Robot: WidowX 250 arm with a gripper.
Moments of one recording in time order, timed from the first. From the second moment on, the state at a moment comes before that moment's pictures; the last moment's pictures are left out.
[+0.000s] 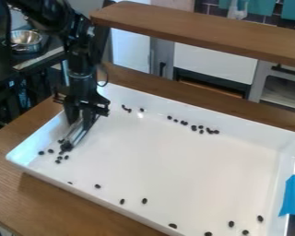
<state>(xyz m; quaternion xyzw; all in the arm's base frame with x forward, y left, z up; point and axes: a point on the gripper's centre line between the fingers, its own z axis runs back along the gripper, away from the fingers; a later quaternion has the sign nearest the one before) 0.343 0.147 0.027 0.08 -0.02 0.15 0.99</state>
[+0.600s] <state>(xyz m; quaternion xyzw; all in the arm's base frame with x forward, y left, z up) 0.361 0.016 0.093 0.01 -0.06 0.28 0.96</state>
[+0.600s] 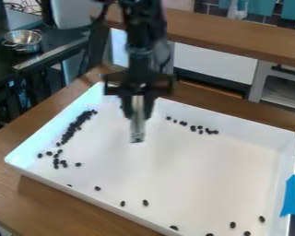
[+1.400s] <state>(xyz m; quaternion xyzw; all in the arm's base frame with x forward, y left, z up) 0.342 -0.147 0.061 0.01 -0.07 0.23 0.97</state>
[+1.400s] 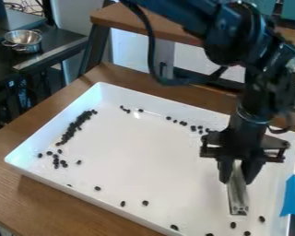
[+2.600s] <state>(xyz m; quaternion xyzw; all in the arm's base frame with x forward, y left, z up) 0.326 -0.190 0.042 0.01 -0.06 0.20 0.98</state>
